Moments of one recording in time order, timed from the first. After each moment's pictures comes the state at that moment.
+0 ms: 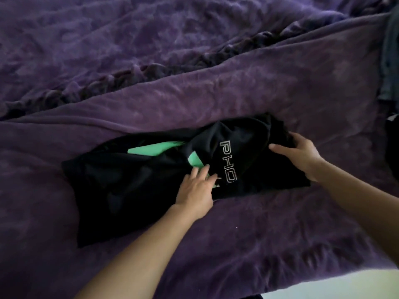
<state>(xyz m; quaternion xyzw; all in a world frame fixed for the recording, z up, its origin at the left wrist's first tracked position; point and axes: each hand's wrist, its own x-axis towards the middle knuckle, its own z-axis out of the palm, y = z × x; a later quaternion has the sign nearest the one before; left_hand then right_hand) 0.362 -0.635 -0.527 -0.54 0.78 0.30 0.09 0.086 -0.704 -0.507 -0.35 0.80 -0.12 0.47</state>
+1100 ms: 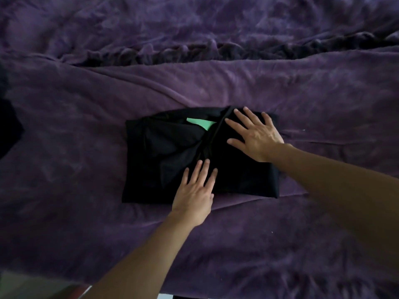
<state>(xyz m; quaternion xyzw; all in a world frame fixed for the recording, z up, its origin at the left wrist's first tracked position) 0.458 -0.565 -0.545 -0.63 0.71 0.26 0.17 0.293 -0.751 -0.567 -0.88 0.41 0.20 0.15</state>
